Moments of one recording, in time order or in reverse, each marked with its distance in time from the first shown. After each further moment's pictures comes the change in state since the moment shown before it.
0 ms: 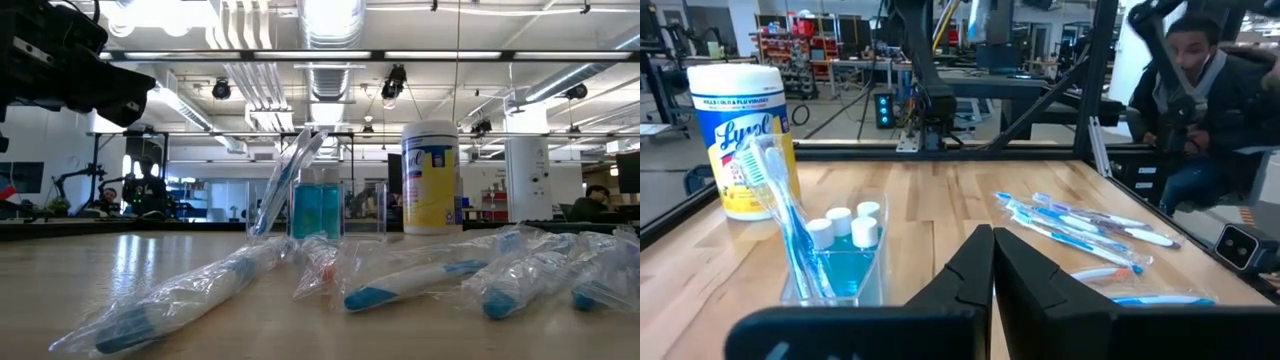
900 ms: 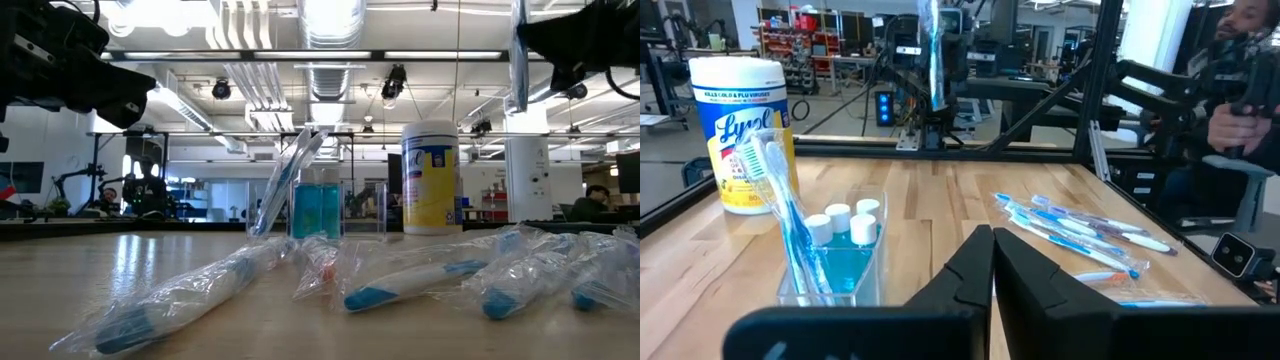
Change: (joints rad) left arm 0.000 0.000 0.000 0.000 -0.004 -0.029; right arm -0.006 -0.705 -0.740 0.351 0.064 0.021
